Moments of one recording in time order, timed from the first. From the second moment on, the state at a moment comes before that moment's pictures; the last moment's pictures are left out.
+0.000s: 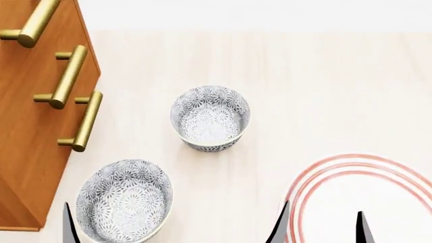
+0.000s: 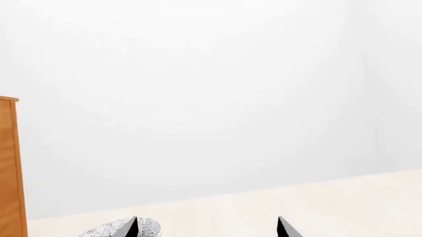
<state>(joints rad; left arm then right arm) 0.06 -0.21 0.21 0.13 0.09 0.37 -0.40 -0.05 0.19 -0.19 -0.08 0.15 -0.53 0.30</state>
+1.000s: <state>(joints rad) 0.05 -0.23 0.23 0.12 0.05 0.32 -0.41 0.74 0.16 -0.15 -0.04 0.63 0.57 0.45</state>
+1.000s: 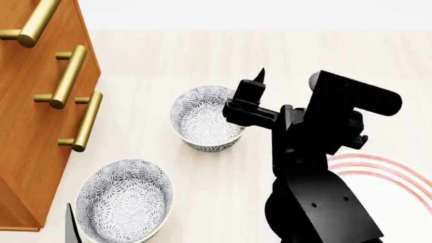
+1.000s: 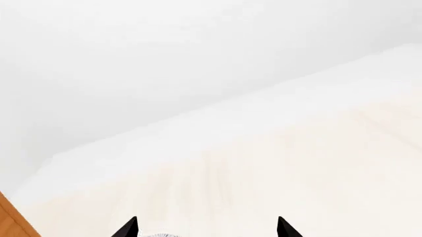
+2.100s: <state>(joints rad) 0.04 -0.25 0.26 0.11 0.02 0.29 -0.43 1.22 0.03 -0.23 0.84 0.78 0.63 0.54</state>
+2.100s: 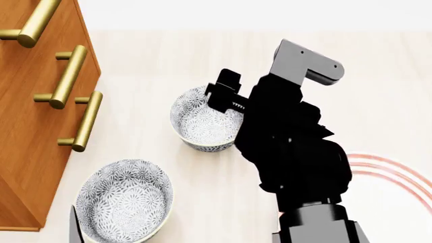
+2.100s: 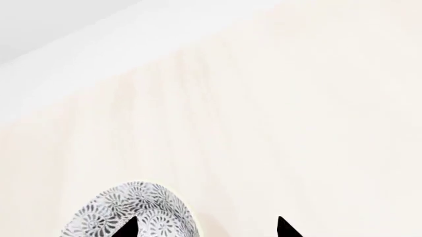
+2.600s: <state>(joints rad) 0.03 -0.26 0.28 0.11 0.02 0.28 -0.44 1.17 0.03 -0.26 0.78 0.88 0.64 0.60</state>
